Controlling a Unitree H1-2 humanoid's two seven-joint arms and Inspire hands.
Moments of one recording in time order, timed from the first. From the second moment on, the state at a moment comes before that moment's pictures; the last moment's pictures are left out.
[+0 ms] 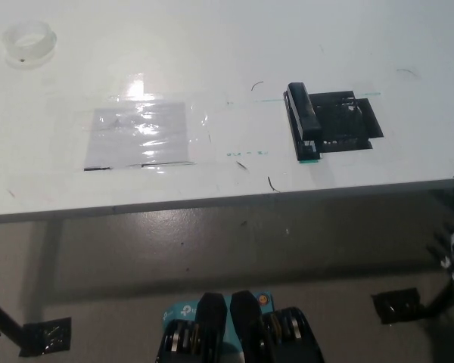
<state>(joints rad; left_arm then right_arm) 0.14 0.31 0.40 0.17 -0.23 0.06 -0.07 -0.14 -0.19 -0.13 0.03 0.80 0.33 -0.50</state>
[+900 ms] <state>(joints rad) 0.13 0.31 0.40 0.17 -0.23 0.06 -0.07 -0.16 -0.18 -0.09 0.30 0.41 -0.04 -0.33</state>
